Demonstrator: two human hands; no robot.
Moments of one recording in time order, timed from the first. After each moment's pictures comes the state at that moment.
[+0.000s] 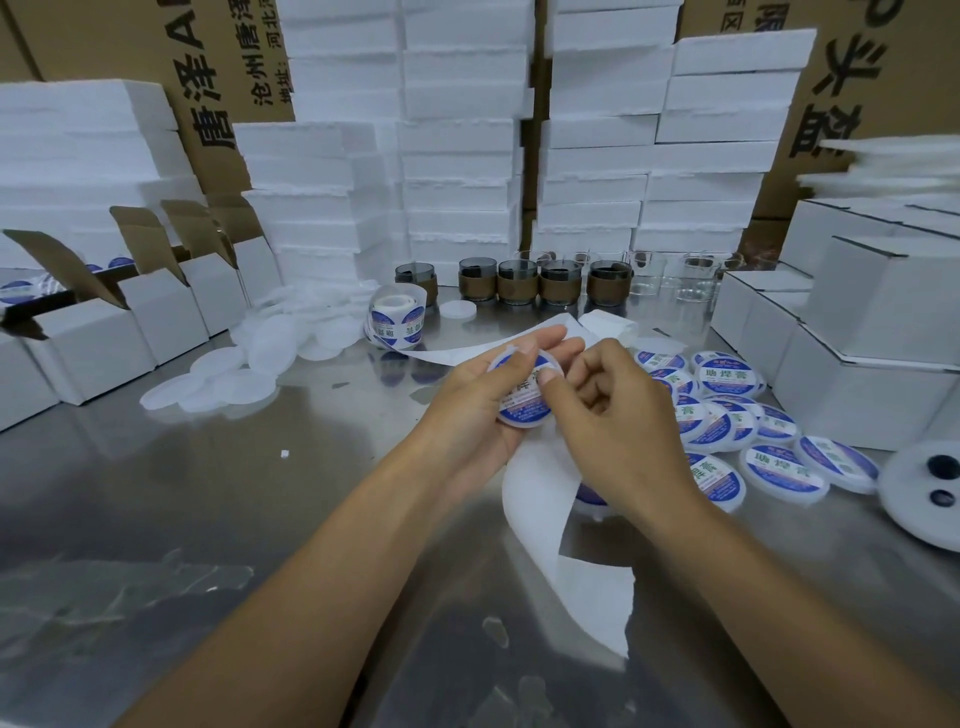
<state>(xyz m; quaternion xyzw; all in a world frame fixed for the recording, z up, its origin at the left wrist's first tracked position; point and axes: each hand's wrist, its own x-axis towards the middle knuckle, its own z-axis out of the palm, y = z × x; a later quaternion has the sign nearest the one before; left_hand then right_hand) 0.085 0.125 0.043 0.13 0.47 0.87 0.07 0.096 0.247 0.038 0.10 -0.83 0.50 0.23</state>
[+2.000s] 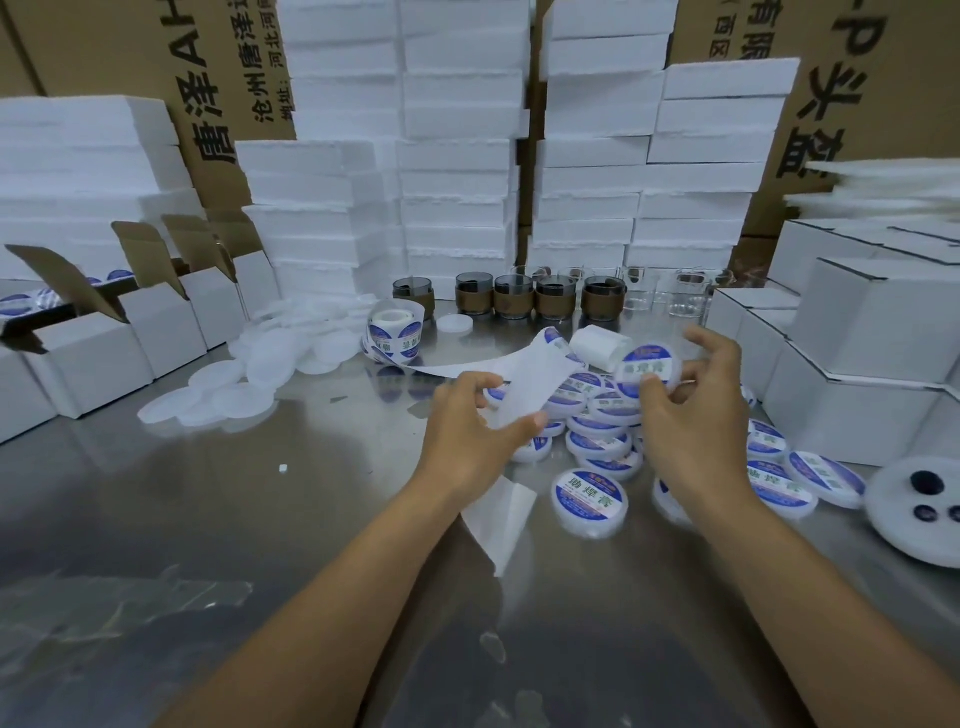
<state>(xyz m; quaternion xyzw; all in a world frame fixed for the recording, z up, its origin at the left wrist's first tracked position) 0.074 0.118 0.020 -0.01 0.84 0.52 -0.14 0.072 0.288 0.038 -0.02 -0.76 0.57 0.31</state>
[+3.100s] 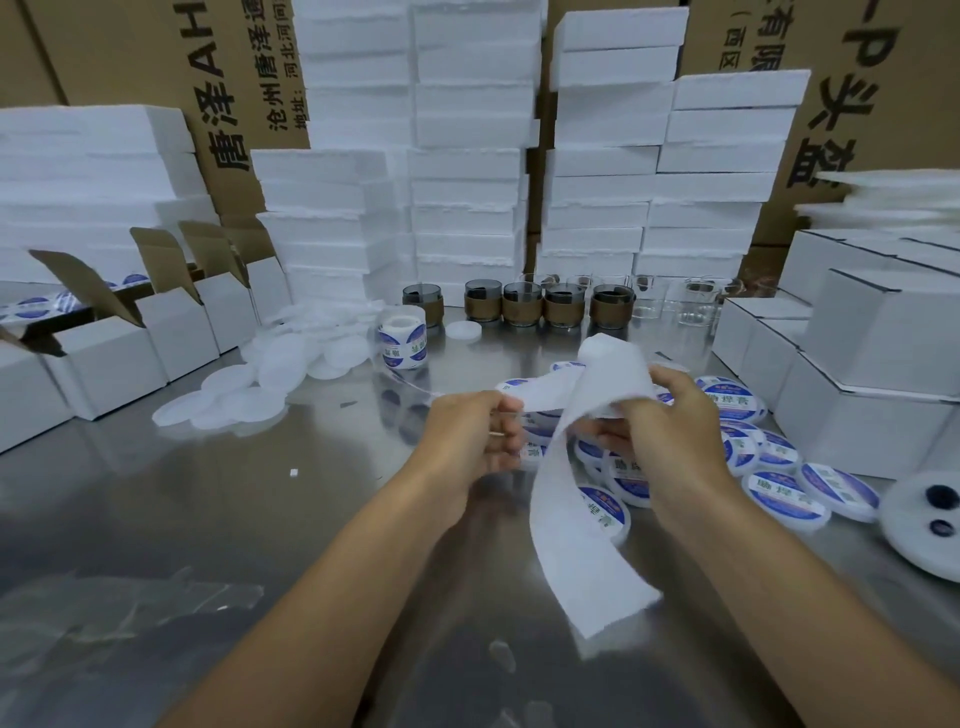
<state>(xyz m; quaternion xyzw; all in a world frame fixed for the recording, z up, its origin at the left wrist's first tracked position) 0.084 0.117 0.047 -0.08 0.64 0.76 0.00 0.081 0.267 0.048 -0.06 -0.67 0.73 0.12</state>
